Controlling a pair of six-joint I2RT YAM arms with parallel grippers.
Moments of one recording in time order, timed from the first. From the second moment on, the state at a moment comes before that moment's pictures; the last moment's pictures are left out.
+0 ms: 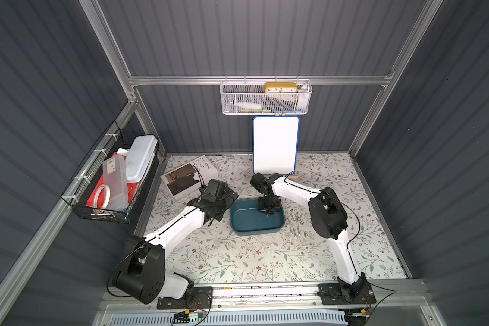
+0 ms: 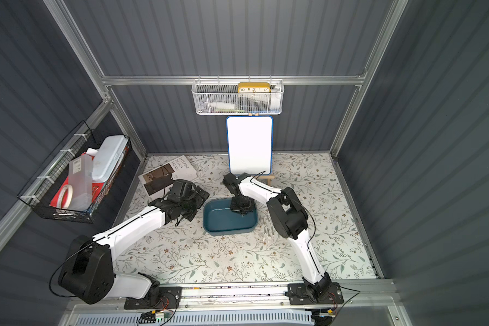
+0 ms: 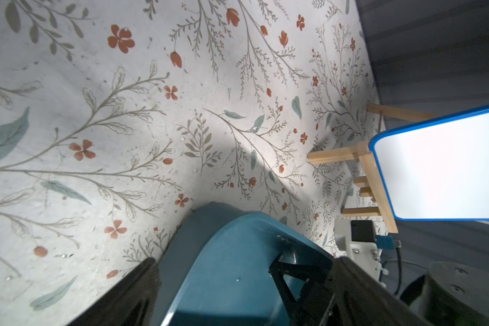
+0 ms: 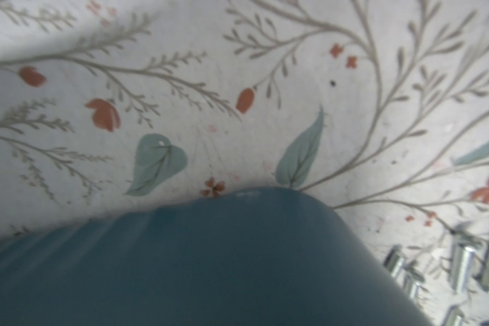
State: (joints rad) left arm -0.45 1.40 0.91 -0.34 0.03 -1.19; right arm 0.67 2.25 1.80 -1.10 0.02 0.83
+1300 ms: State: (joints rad) left arm -0.45 1.39 1.00 -0.30 -0.01 -1.09; right arm 0.49 1.78 1.23 -1.06 0.05 0.67
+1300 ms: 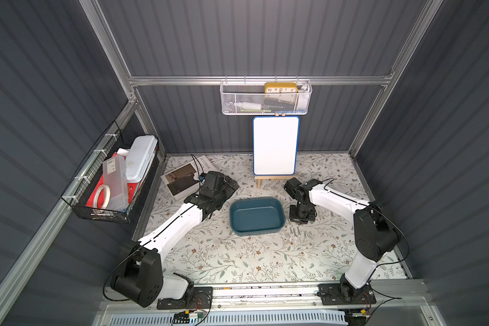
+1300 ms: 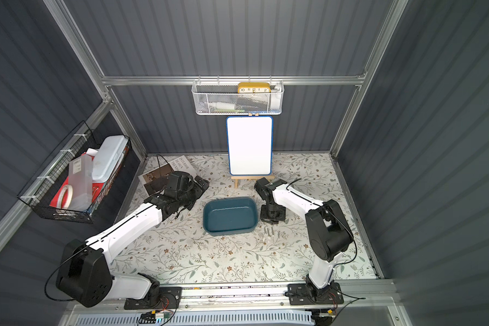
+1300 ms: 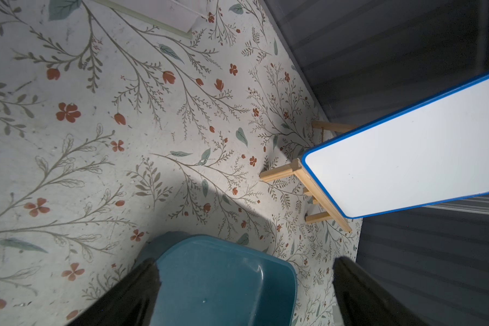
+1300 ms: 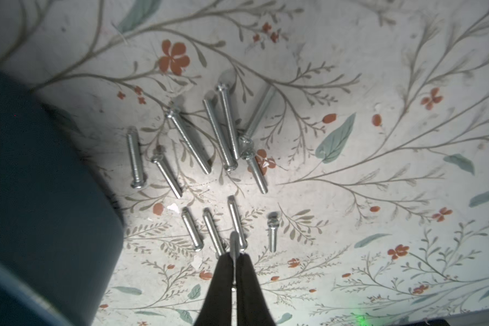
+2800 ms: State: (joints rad) left arm -0.45 1.03 0.72 0.52 -0.66 -0.53; right arm 0.49 0.76 0.74 -0.47 0.42 0.60
